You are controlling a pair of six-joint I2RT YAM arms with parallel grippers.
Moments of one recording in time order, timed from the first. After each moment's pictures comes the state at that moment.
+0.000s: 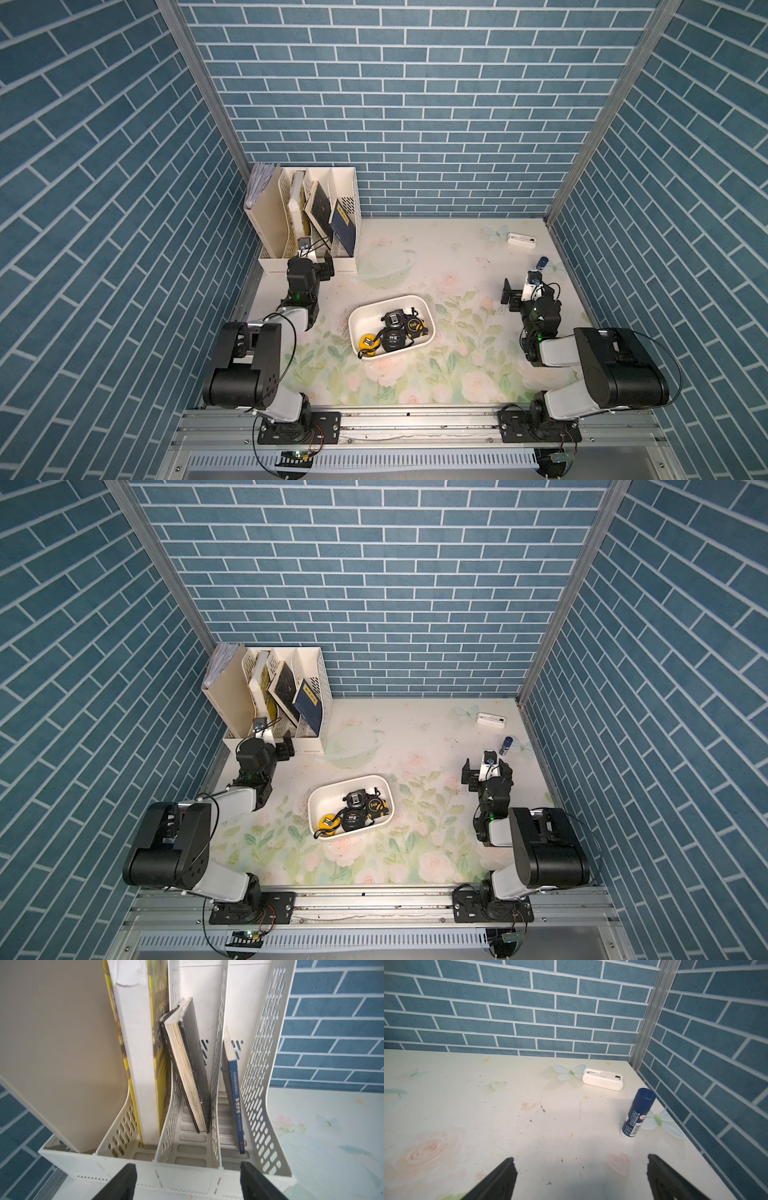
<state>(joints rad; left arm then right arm) -0.05 1.49 0.63 0.63 -0.17 -0.05 0.05 1.47 0.22 1.09 0.10 -0.08</state>
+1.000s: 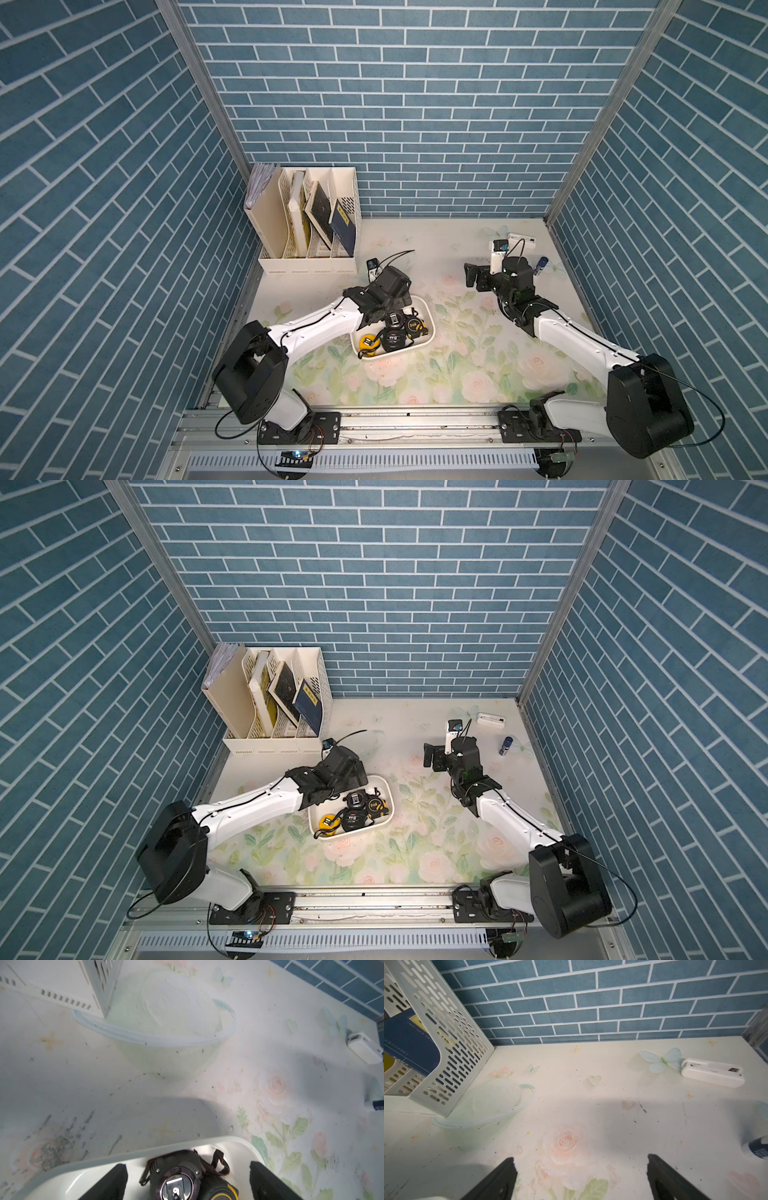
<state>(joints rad) -0.78 1.53 1.02 -0.43 -0.32 -0.95 0.39 1.27 0.71 0.13 0.09 0.21</state>
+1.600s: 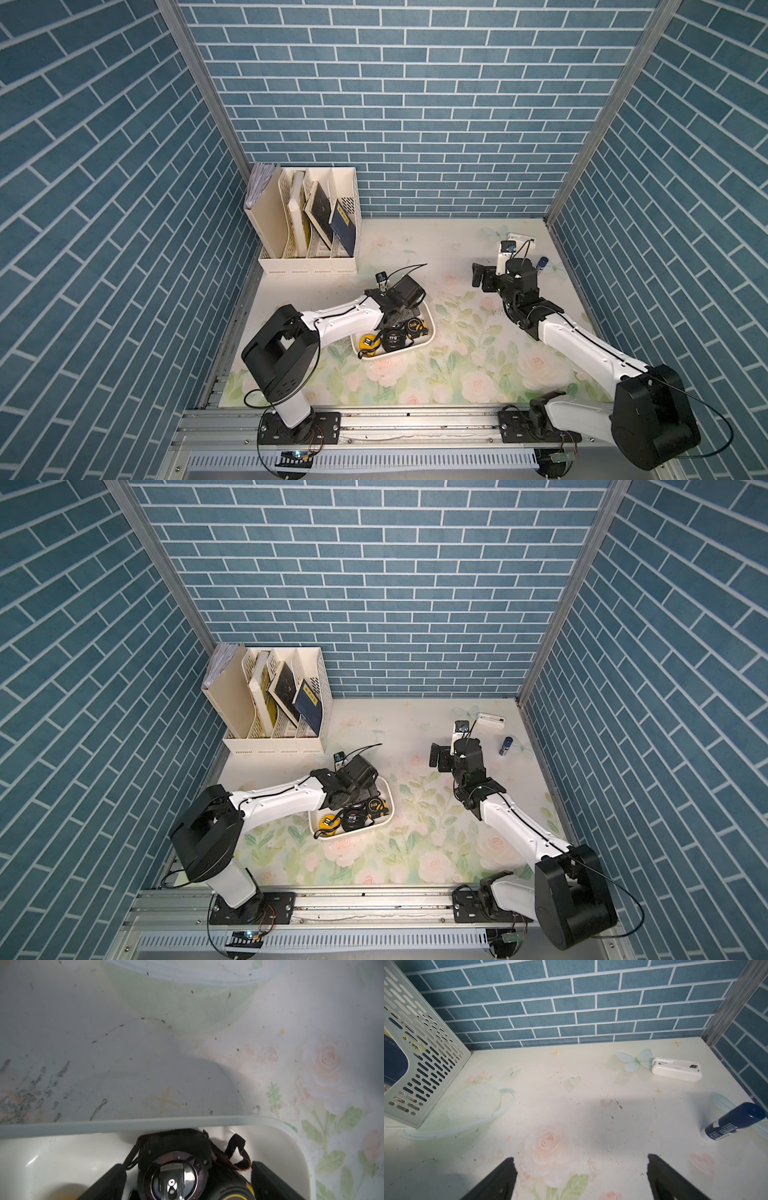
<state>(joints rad) -0.84 1.69 1.07 -0.52 -0.31 -1.09 0.40 1.22 0.70 0.09 0.18 0.20</state>
